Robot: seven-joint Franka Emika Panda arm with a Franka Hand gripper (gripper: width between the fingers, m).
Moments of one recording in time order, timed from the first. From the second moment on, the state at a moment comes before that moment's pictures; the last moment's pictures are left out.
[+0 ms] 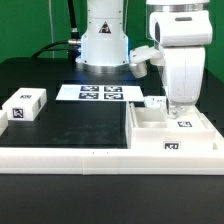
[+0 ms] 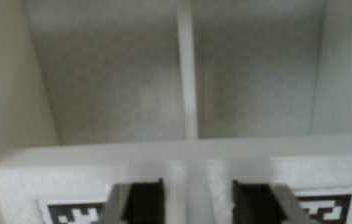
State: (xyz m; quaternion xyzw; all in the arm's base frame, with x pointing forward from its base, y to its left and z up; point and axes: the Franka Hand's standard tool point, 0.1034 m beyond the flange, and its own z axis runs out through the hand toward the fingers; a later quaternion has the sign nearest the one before) arm 0.576 0.089 0.058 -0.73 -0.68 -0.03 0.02
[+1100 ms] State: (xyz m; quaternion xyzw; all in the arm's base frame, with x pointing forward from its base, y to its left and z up) arm 0.544 0.089 0.096 -0.74 -0.67 -0.02 0.01
